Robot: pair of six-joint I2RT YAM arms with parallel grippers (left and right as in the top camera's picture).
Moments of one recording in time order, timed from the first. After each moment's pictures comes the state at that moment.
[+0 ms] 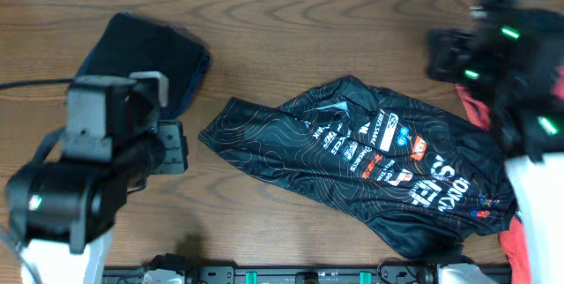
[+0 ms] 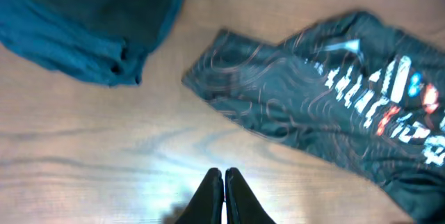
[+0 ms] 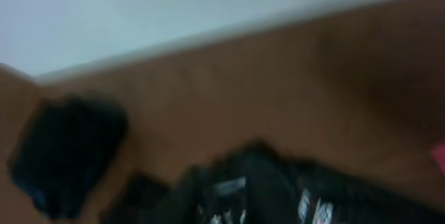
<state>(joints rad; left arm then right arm) -0.16 1.11 1.58 -1.48 0.05 -0.20 0.09 1.29 1.41 -0.74 -0.23 0.37</state>
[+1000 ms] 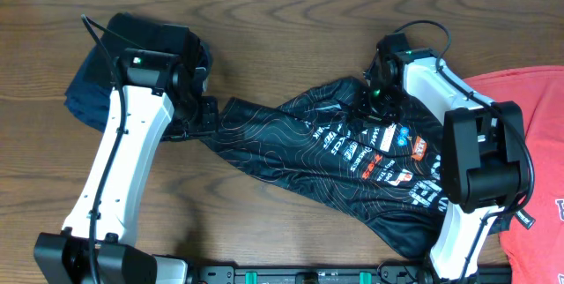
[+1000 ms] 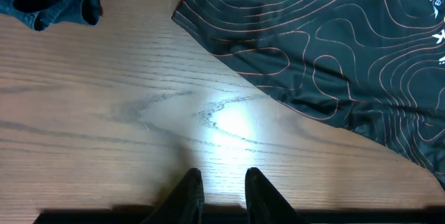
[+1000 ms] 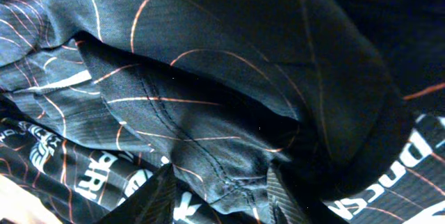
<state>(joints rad) -0.16 1.56 1.46 -1.43 0.06 -0.22 0.18 2.07 1.39 -0.90 -0.38 0.33</state>
